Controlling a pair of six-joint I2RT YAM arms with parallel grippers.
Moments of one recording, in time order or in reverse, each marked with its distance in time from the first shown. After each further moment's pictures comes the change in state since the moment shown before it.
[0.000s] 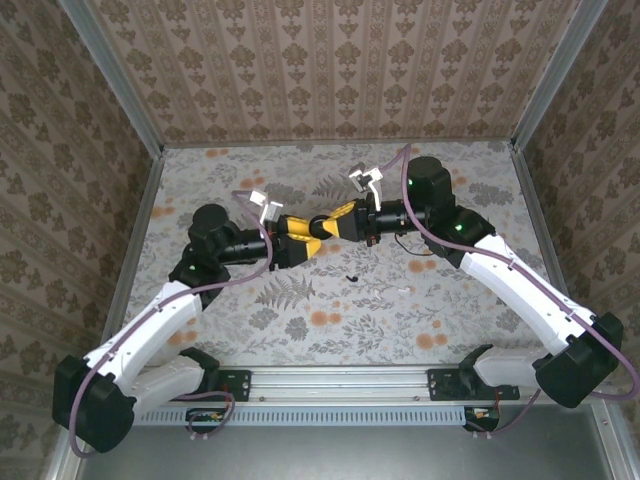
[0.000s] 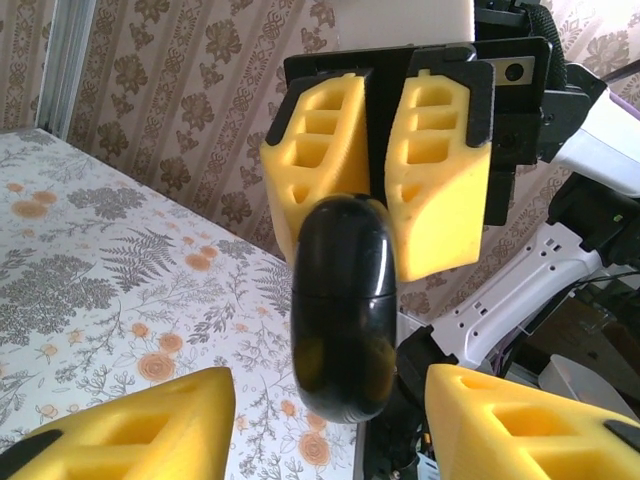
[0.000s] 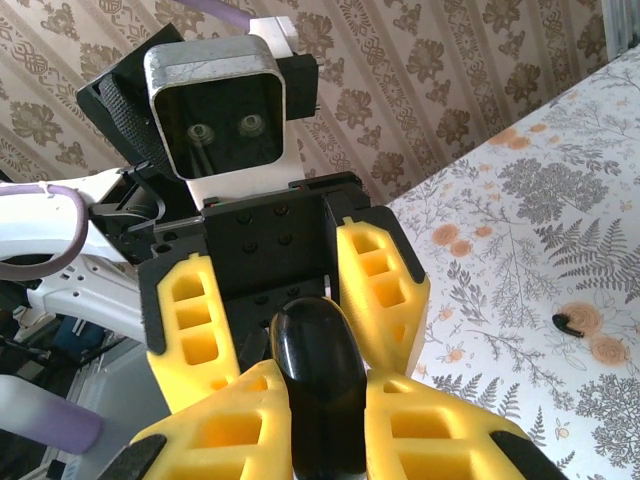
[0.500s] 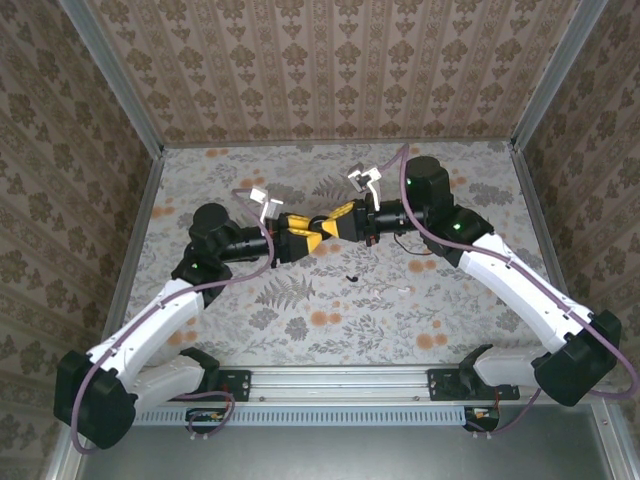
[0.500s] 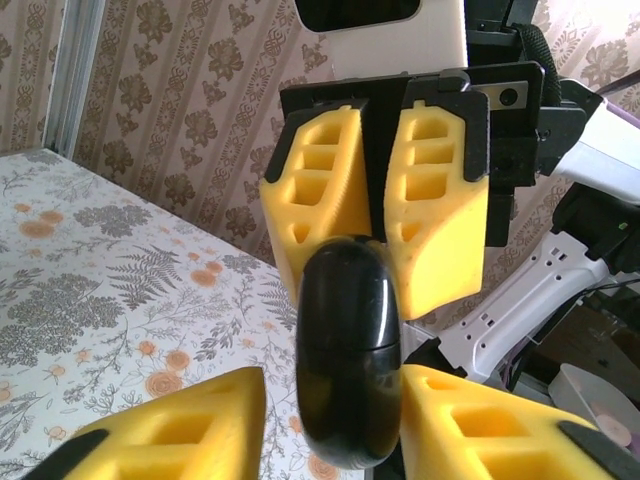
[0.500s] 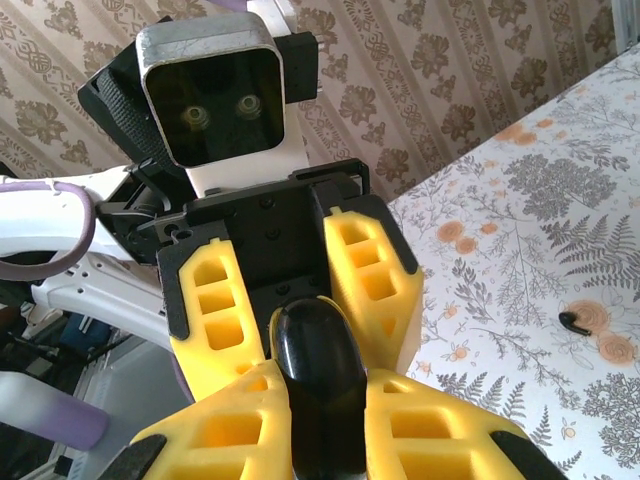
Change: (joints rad) left arm 0.000 0.019 0.000 0.057 -0.015 -0.010; right arm 0.000 0.014 0.000 0.007 -0.016 0.005
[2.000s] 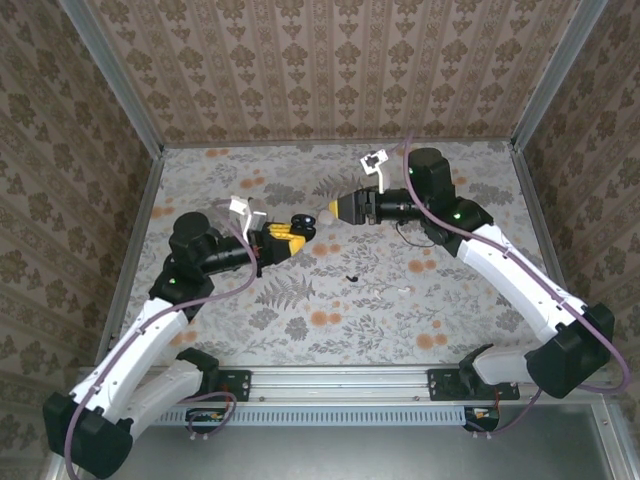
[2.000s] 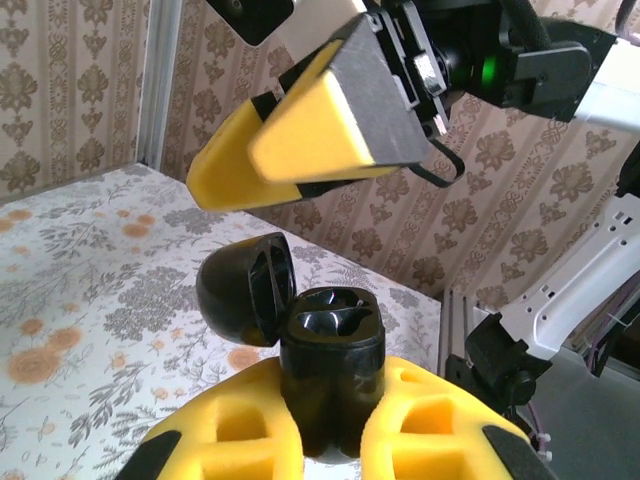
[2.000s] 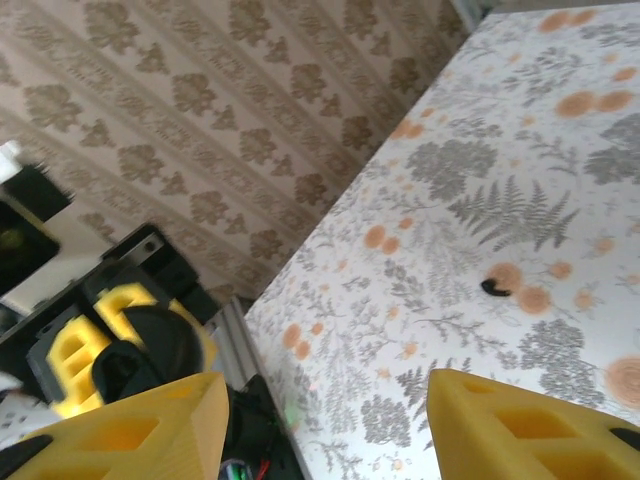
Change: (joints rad) left arm 0.076 -0.192 -0.013 -0.281 -0.063 0.214; right arm -0.070 0.057 0.055 -0.064 0.179 0.199
